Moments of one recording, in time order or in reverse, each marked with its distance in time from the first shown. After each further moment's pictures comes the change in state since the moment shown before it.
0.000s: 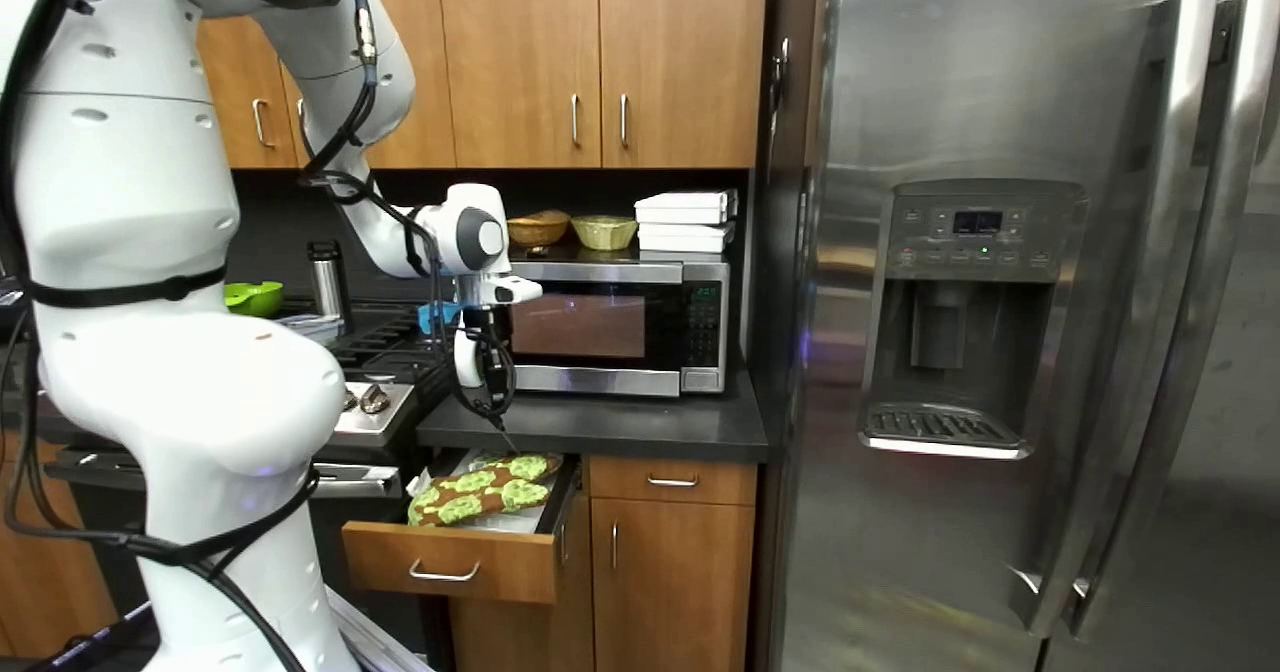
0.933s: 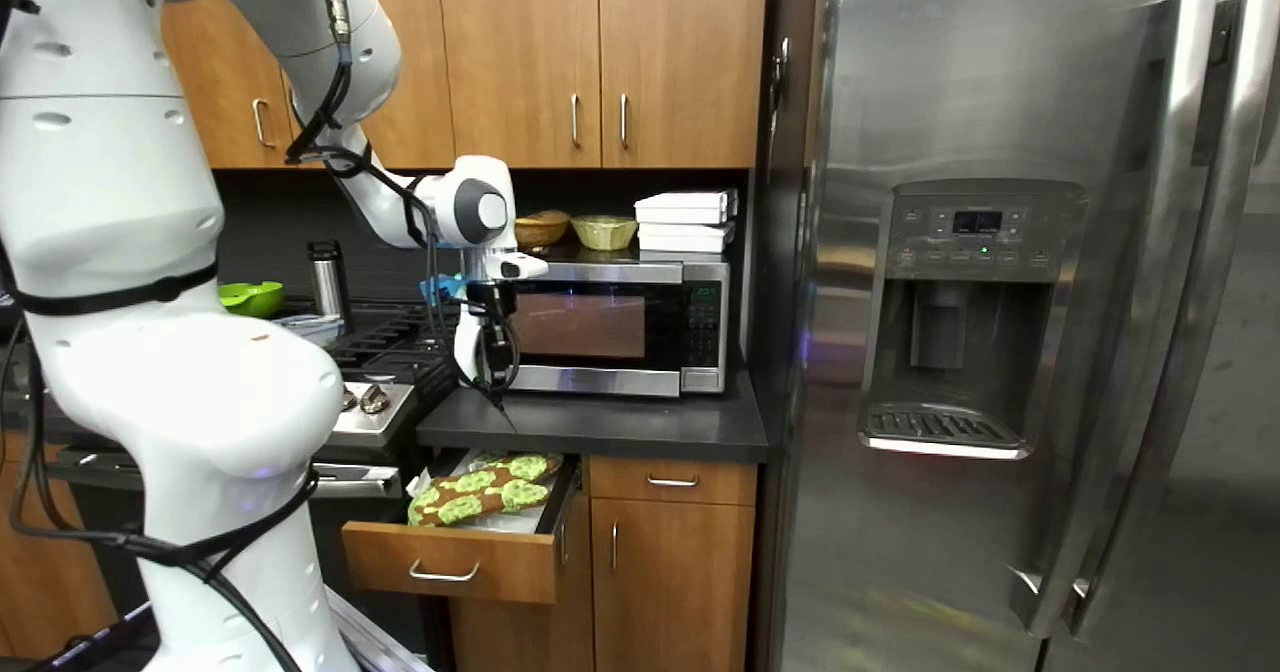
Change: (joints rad) arm -0.023 -0.083 -0.001 0.027 0.085 -0.104 -0.107
